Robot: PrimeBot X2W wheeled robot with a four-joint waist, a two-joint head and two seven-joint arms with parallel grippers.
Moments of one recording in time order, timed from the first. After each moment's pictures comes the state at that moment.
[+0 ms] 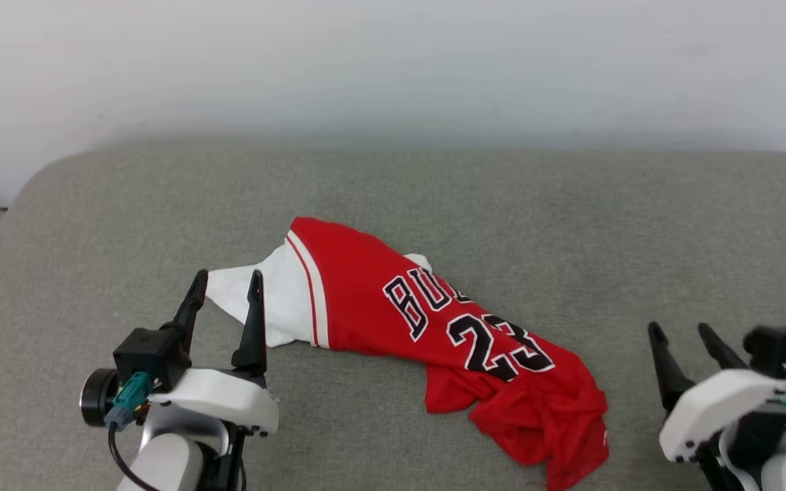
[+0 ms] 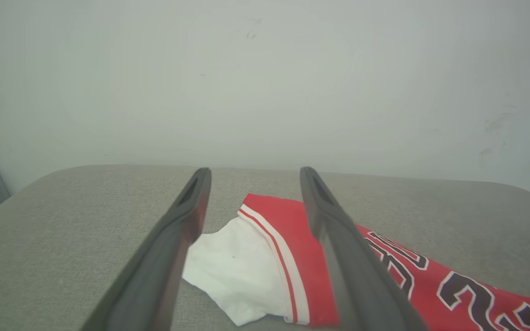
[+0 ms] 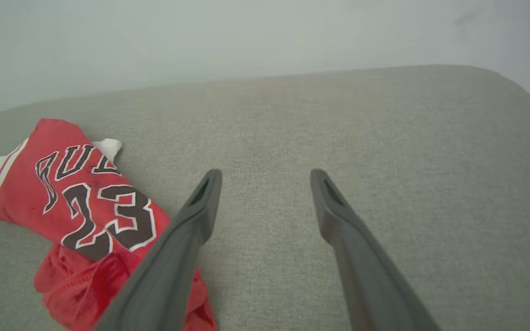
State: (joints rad) left arm -0.18 0.27 -0.29 0.17 -0.43 0.13 -0.26; right arm -0.05 -0.05 -0.14 0.09 0.18 0.13 0.15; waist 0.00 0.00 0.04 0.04
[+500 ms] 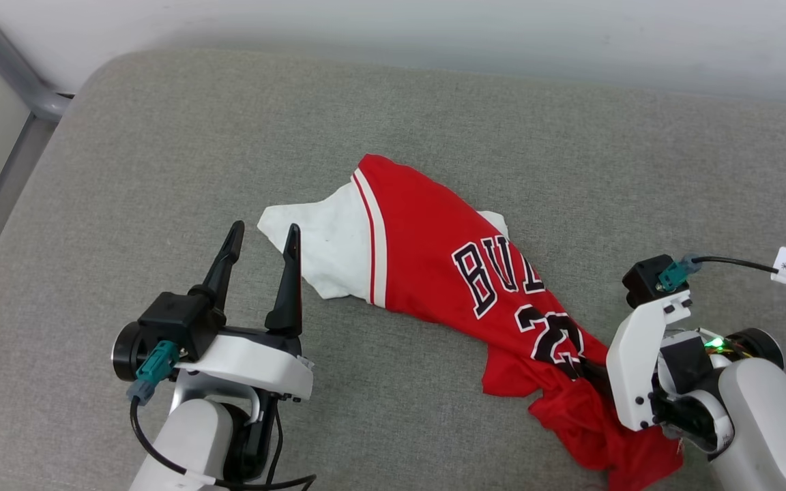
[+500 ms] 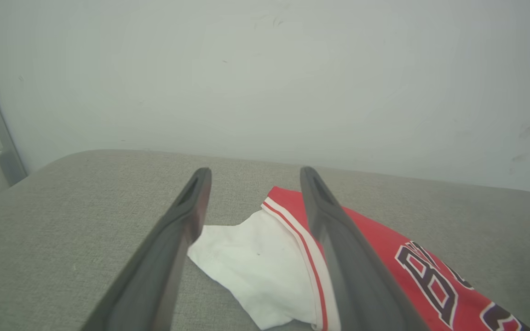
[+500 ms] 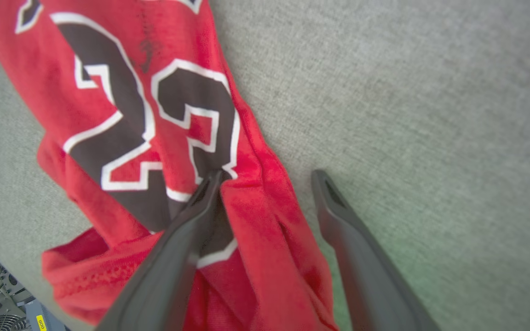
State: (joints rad) left arm -0.26 0.16 -0.25 0.13 -0.35 0.05 -0.26; right arm -0.35 -0.27 0.29 0.30 0.38 0.13 0.81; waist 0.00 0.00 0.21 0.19
